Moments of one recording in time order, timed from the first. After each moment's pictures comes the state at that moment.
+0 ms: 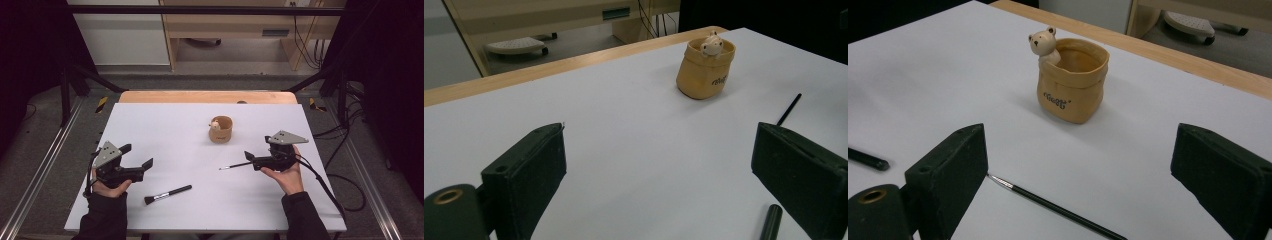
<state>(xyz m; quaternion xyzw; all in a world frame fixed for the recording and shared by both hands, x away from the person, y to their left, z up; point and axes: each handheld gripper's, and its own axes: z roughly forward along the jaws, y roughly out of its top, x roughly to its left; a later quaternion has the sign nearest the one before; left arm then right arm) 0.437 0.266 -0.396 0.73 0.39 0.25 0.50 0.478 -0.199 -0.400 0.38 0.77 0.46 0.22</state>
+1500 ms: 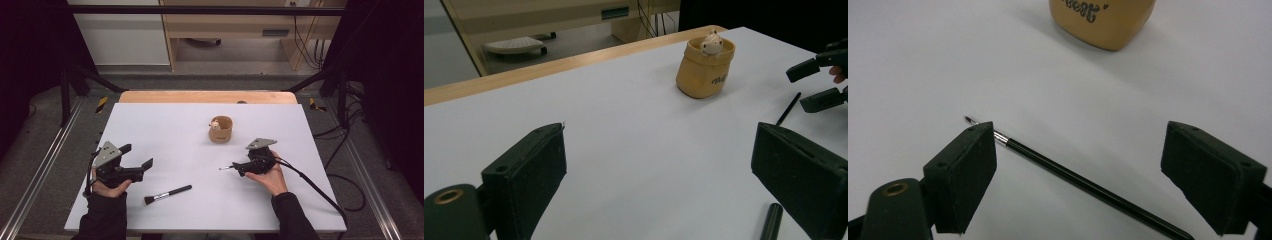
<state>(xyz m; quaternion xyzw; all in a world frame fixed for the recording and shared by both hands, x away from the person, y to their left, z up) 0.438 0.267 -0.397 0.74 0.39 0.25 0.49 0.506 -0.163 -0.460 0.38 0.83 0.37 0.18</state>
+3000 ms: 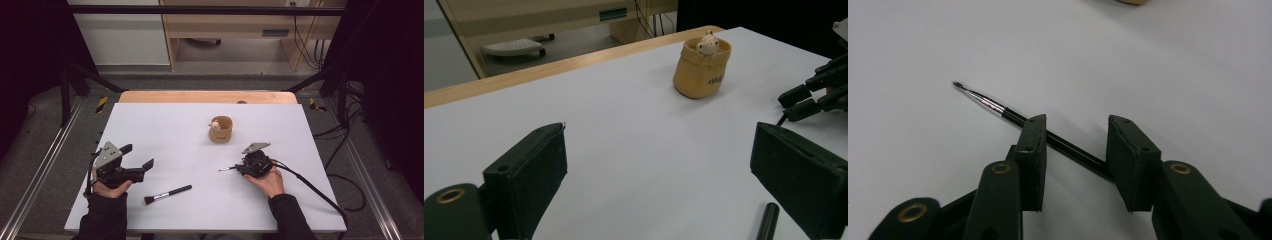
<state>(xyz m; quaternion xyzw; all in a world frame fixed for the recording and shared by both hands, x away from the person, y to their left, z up) 0.436 0.264 -0.396 0.74 0.38 0.25 0.50 0.503 -0.156 -0.474 0.38 0.85 0.32 0.15</state>
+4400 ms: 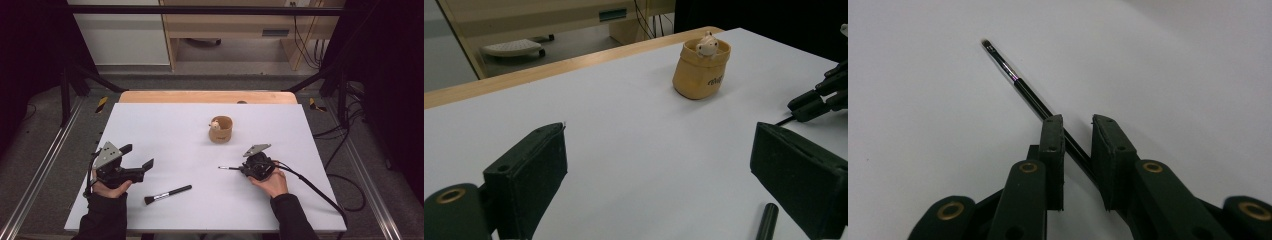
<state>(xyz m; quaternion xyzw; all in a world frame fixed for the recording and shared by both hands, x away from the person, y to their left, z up) 0.436 0.265 -0.396 0.74 0.38 0.25 0.50 0.496 -0.161 -0.469 0.36 0.87 0.30 0.14</state>
